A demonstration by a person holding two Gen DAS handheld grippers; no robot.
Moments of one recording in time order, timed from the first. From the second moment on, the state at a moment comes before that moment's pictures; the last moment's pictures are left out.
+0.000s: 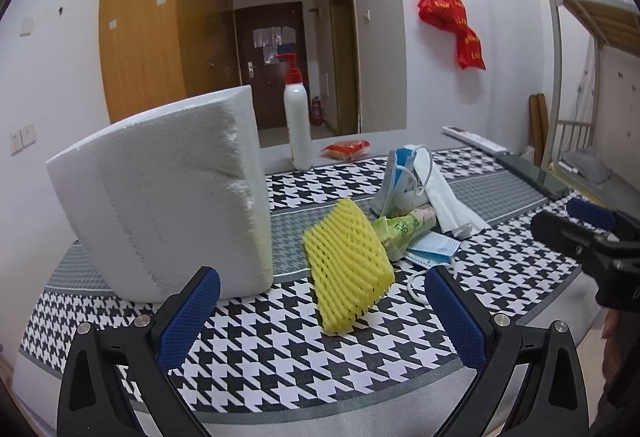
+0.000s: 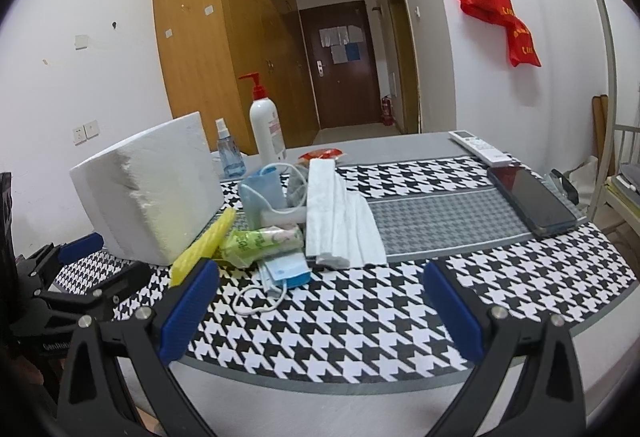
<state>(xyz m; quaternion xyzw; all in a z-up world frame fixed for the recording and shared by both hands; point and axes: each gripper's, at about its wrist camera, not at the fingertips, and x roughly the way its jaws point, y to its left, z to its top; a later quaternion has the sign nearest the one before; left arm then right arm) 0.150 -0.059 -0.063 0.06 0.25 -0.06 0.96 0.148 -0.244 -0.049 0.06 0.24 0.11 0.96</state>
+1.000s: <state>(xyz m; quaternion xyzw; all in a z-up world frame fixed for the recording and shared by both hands) 0.215 -0.078 -0.091 0.09 0.34 -0.04 0.94 0.219 -0.256 -0.065 0.03 0.33 0.10 0.94</state>
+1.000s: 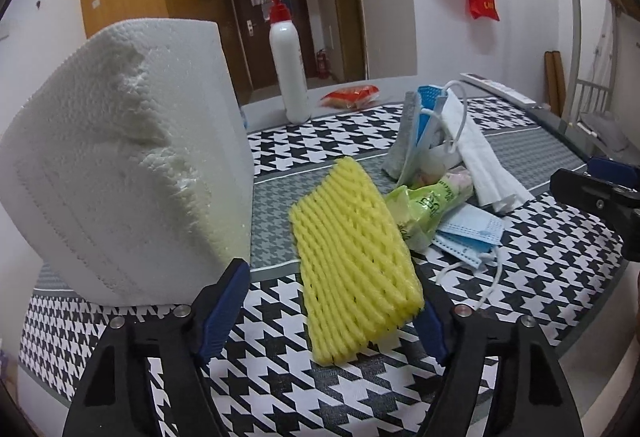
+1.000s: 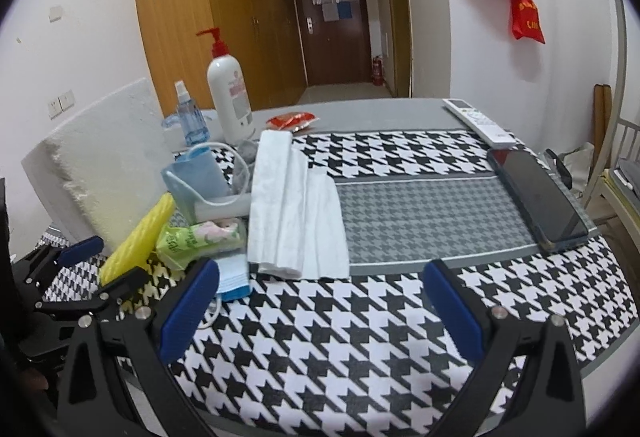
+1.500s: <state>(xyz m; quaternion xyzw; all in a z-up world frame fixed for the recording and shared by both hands) 0.234 -0.064 -0.104 0.04 0.38 -0.06 0.92 0.263 -0.238 -0.073 0.02 0.39 0.15 0.91</state>
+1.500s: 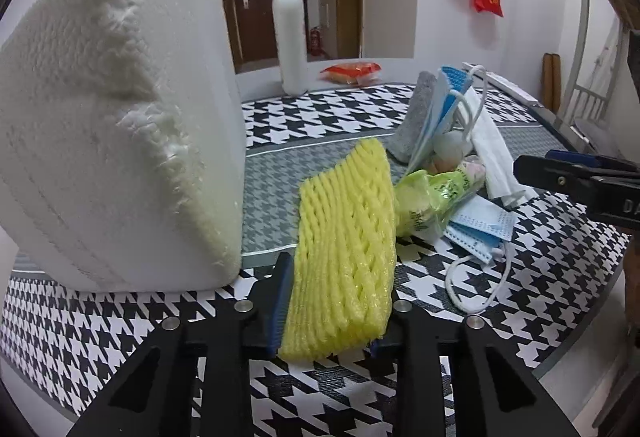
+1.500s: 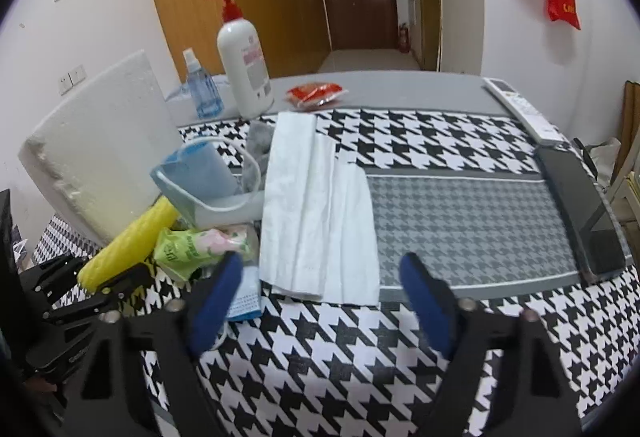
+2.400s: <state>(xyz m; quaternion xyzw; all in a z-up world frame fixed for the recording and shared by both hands) 0.197 -0.053 -0.096 0.03 0.37 -0.09 0.92 0.223 -0.259 -0.070 0.04 0.40 0.10 0.91</state>
